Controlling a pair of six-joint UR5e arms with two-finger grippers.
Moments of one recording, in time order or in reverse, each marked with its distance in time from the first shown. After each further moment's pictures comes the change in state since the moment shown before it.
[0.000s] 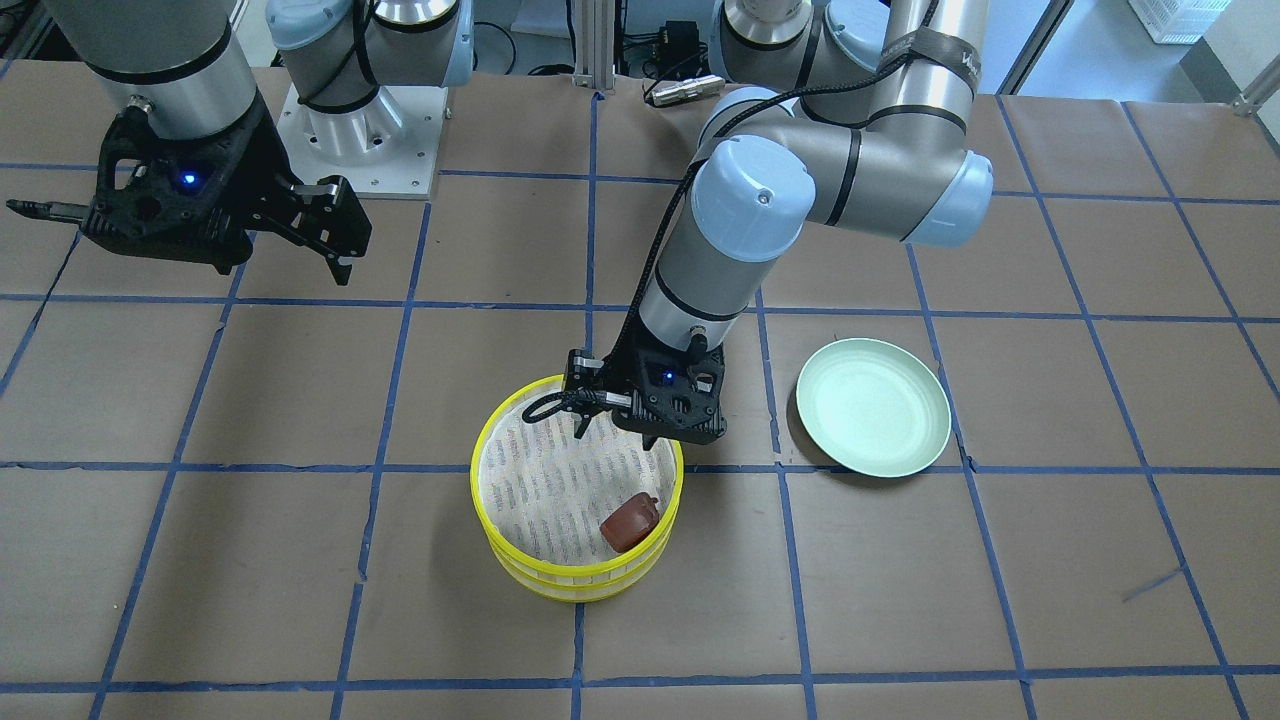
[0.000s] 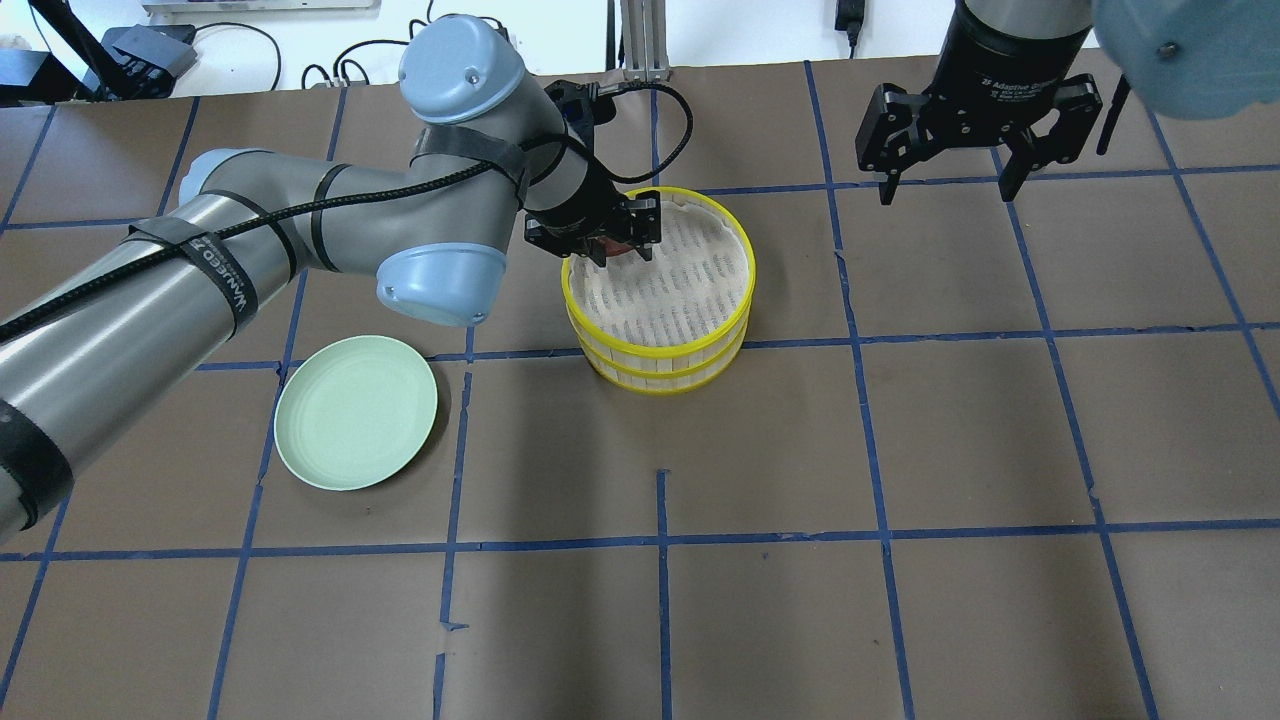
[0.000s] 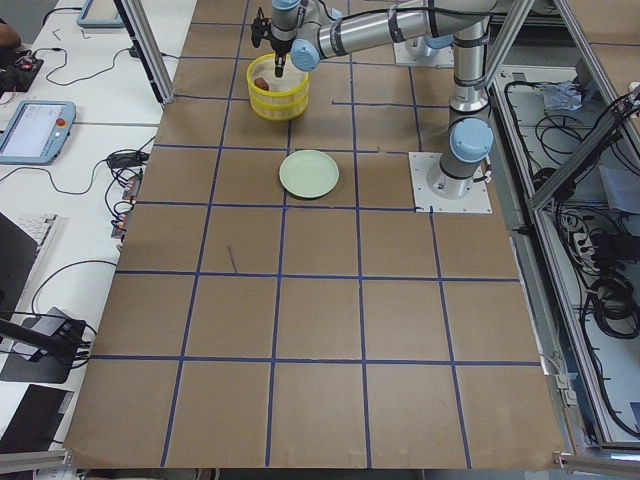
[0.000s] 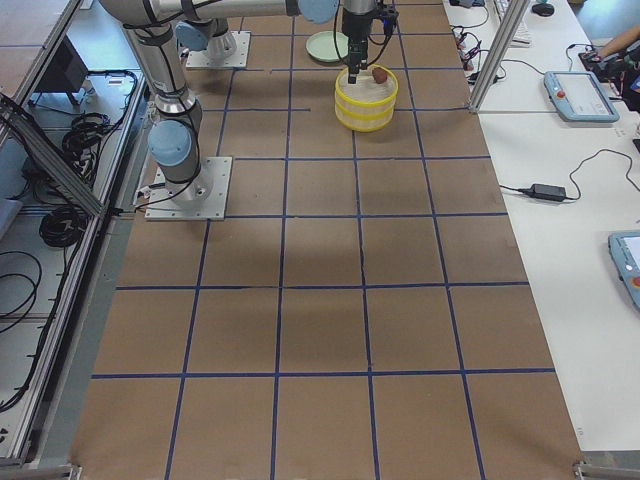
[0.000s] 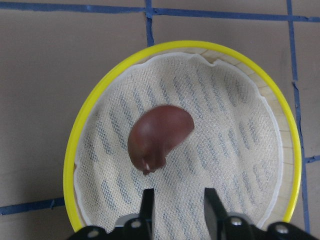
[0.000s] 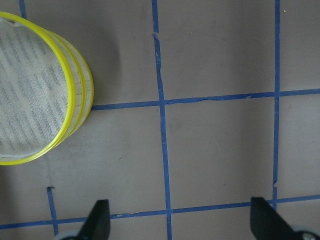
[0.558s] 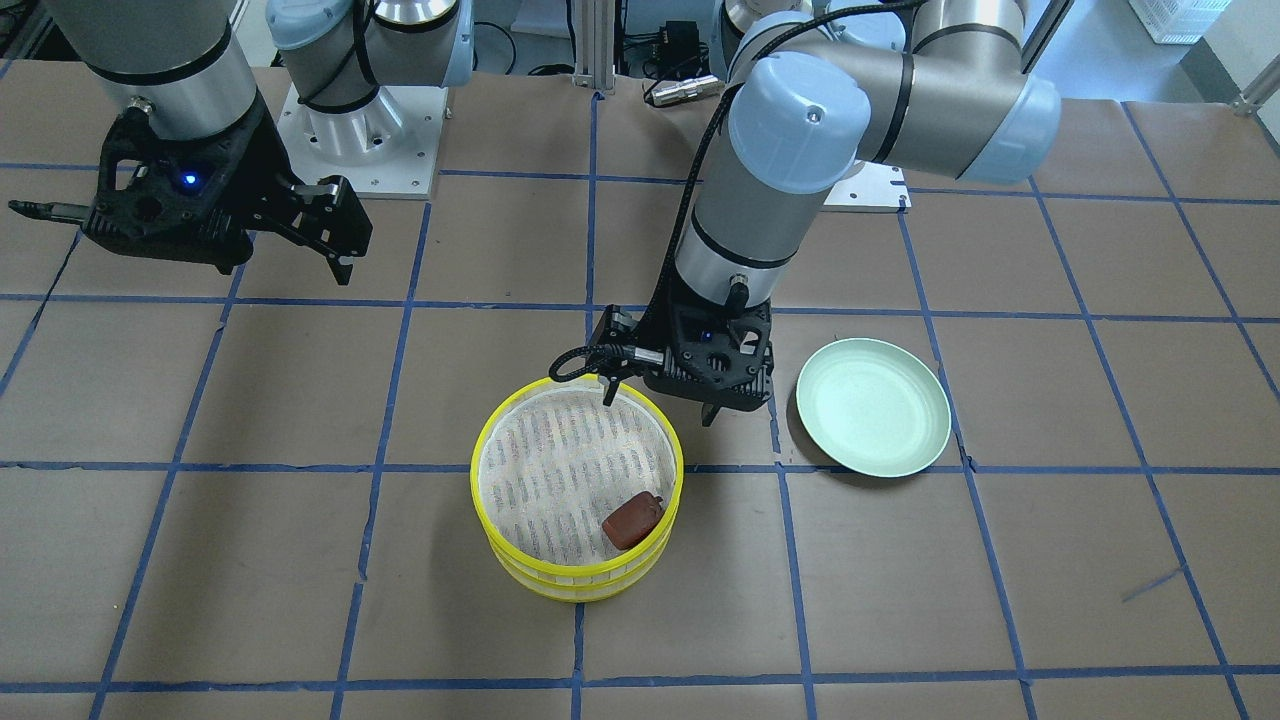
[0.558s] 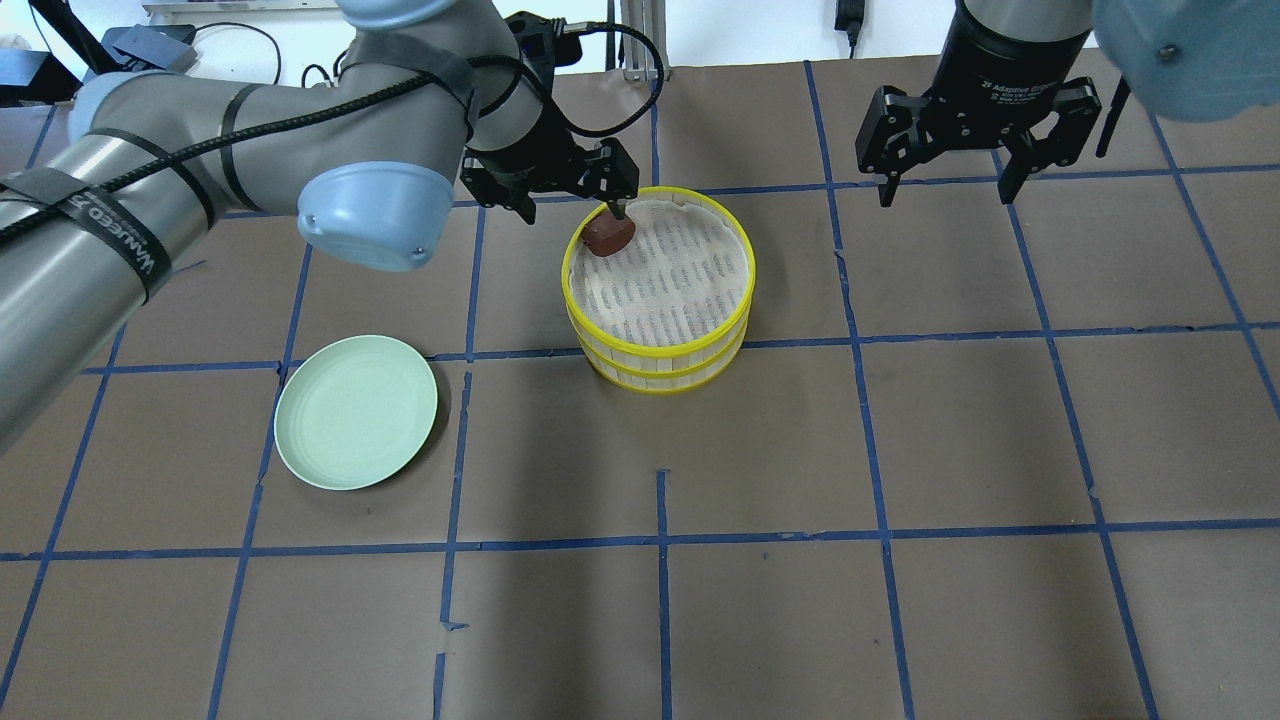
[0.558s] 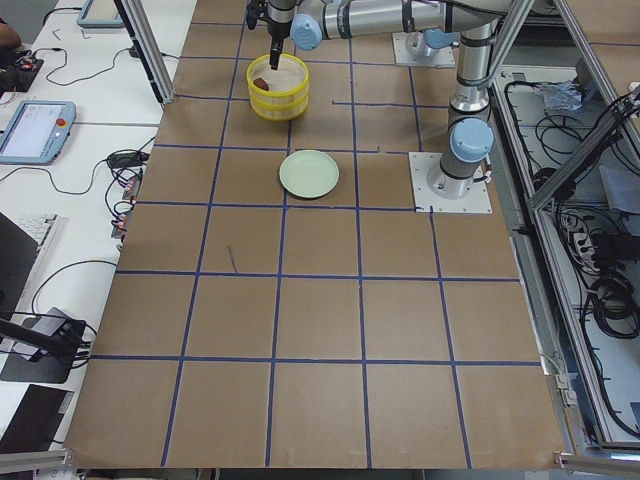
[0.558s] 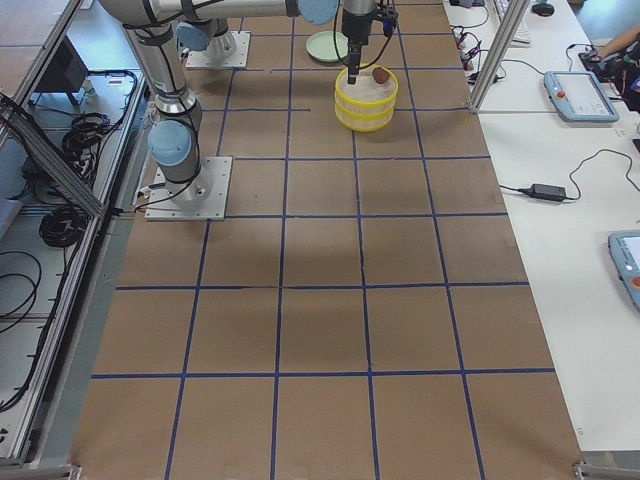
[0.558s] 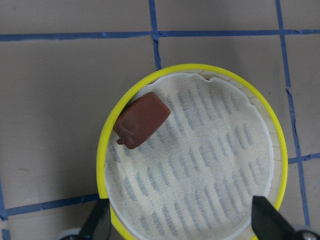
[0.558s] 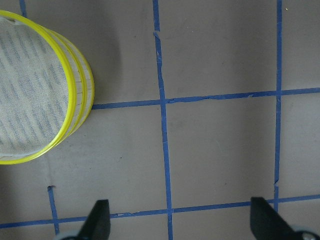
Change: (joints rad) left arm 0.036 0.088 0.111 -0.243 0.115 0.131; right arm -0.001 0.000 0.003 0.001 0.005 -0.001
